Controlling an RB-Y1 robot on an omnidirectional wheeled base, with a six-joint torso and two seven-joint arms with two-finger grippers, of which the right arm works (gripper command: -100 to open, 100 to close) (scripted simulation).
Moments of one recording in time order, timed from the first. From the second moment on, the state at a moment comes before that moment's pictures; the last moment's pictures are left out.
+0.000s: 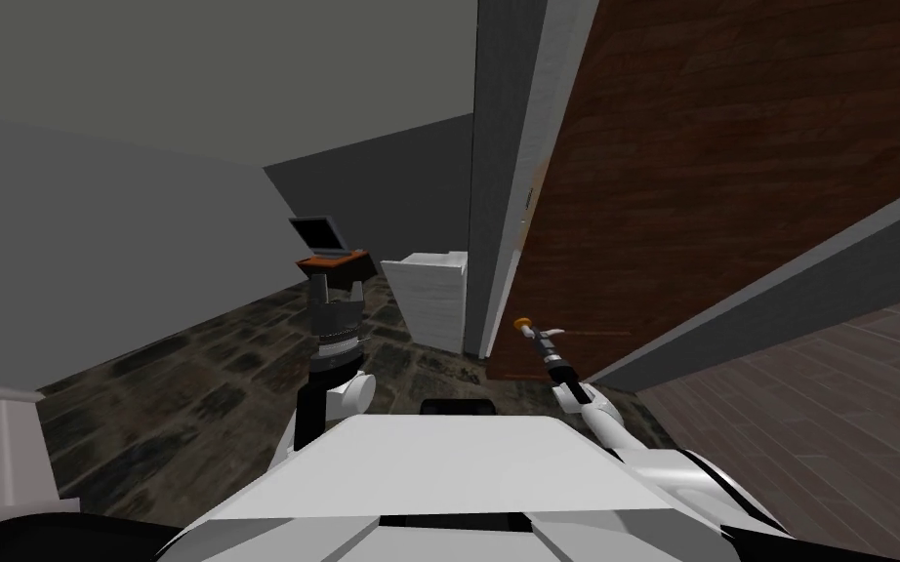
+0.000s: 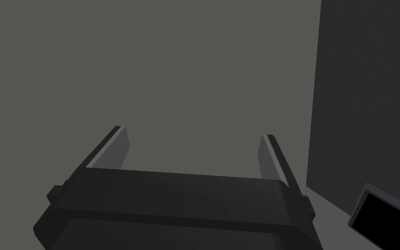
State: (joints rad) arm -0.12 -0.45 0.00 -0.59 0.00 -0.86 -0.35
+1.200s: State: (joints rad) arm -0.01 -0.54 0.07 -0.62 0.04 -0.99 -0.46
